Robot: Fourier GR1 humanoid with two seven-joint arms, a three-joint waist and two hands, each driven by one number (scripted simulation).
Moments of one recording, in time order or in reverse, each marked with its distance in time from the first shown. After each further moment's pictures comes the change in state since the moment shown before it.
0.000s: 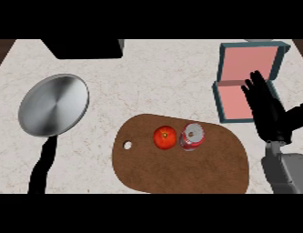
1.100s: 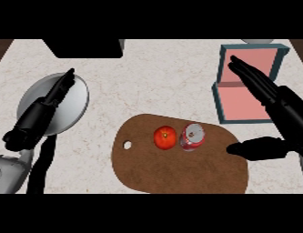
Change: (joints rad) left arm -0.013 -0.091 -0.255 -0.150 0.061 -0.375 -0.083; right arm -0.086 -0.394 0.314 -0.476 0.606 0.133 0.036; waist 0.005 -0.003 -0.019
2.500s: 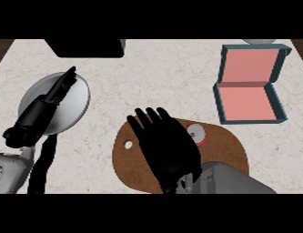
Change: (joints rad) left arm -0.011 -0.050 0.056 0.005 -0.048 -0.069 0.014; right arm -0.331 0.438 0.455 0.081 0.208 0.551 0.842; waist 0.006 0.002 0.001
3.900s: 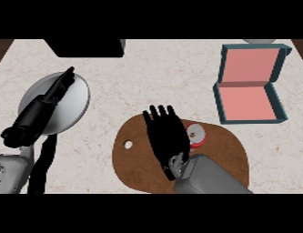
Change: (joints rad) left arm 0.013 -0.087 0.112 0.010 -0.097 -0.106 -0.013; right arm 0.134 0.120 -0.066 0.292 0.425 -0.003 -0.221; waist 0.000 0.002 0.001
